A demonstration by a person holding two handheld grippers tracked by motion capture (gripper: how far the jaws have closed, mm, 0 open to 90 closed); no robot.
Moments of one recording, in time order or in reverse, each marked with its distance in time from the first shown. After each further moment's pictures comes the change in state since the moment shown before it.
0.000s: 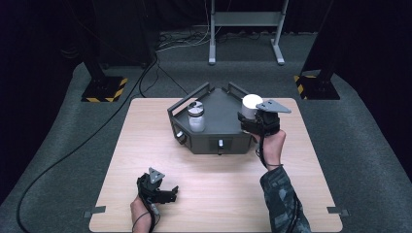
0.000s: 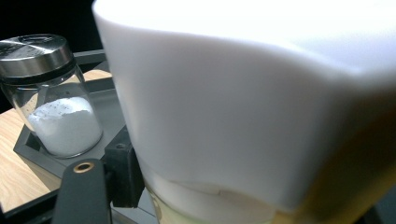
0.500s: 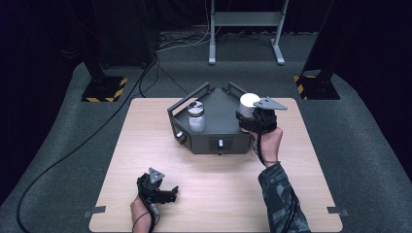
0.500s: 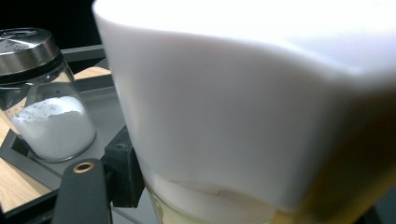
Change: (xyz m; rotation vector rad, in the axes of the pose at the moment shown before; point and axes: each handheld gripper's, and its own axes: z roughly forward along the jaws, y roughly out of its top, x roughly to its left) left arm 0.000 0.000 0.000 0.000 0.000 0.001; right arm -0.004 0.000 0.015 0.013 0.010 0.005
